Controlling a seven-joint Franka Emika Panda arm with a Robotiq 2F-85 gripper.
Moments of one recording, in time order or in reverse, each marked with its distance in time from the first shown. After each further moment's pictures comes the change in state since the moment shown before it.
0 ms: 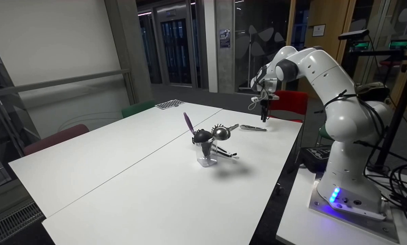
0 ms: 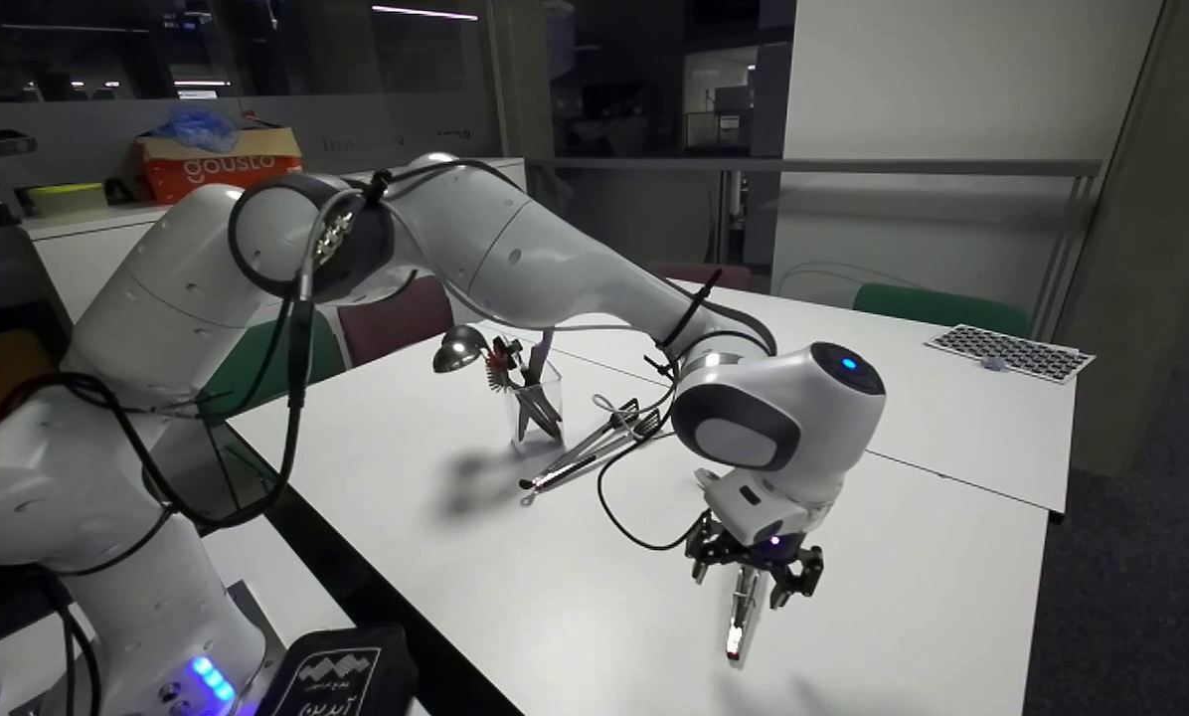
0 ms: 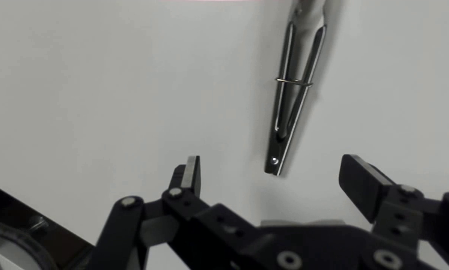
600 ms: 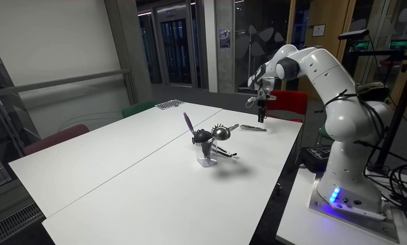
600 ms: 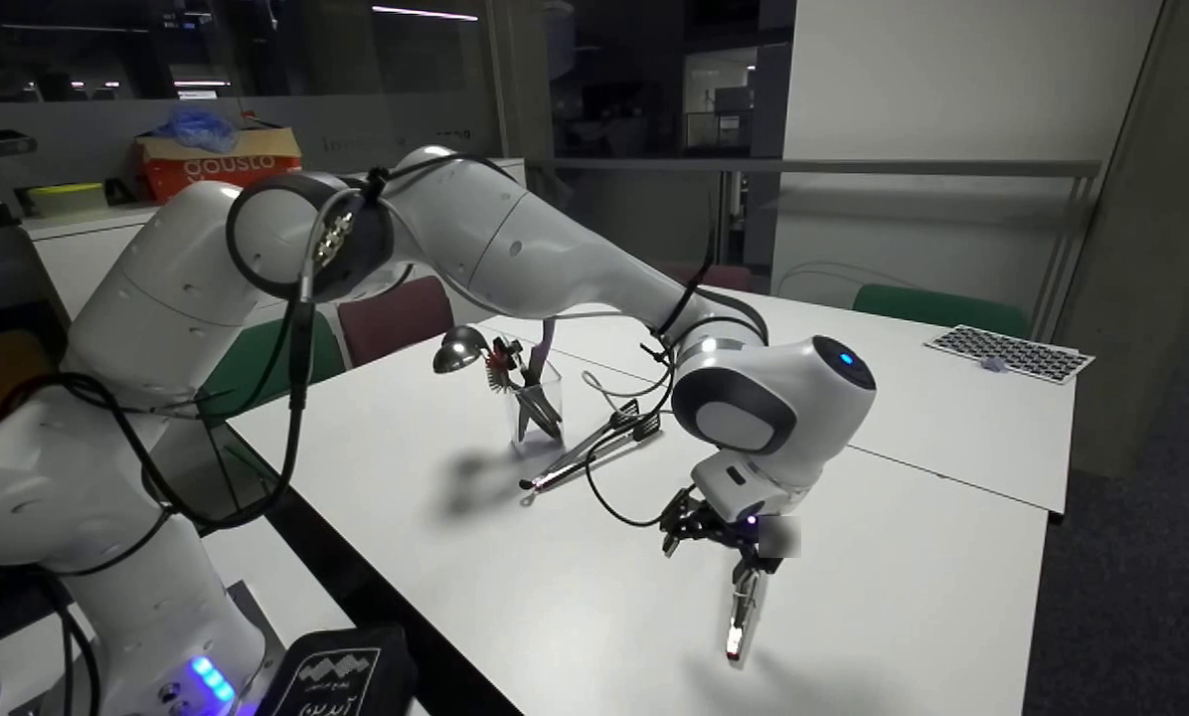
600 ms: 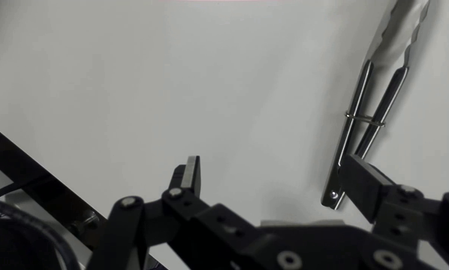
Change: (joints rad) arm -0.015 -0.017 0.062 0.017 -0.034 -0.138 0.025
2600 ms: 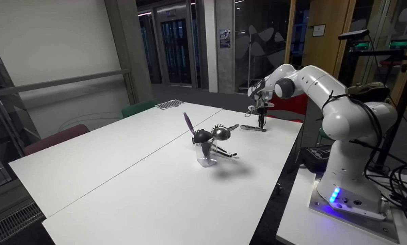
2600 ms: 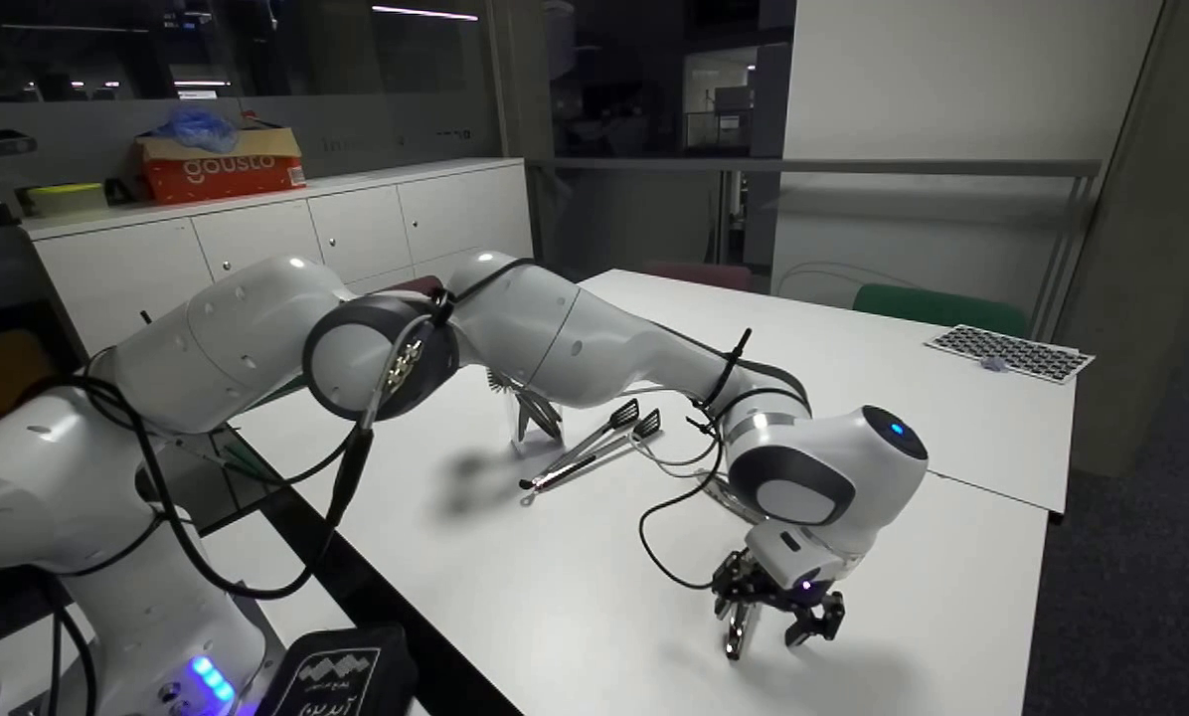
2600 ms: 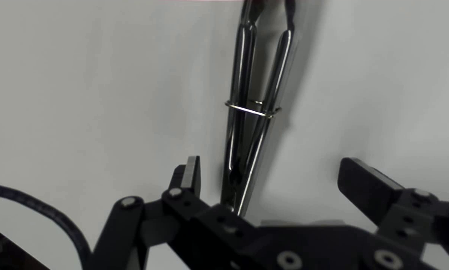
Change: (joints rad) arm -0.141 0.321 0.084 0.403 -0.071 -0.010 0.092
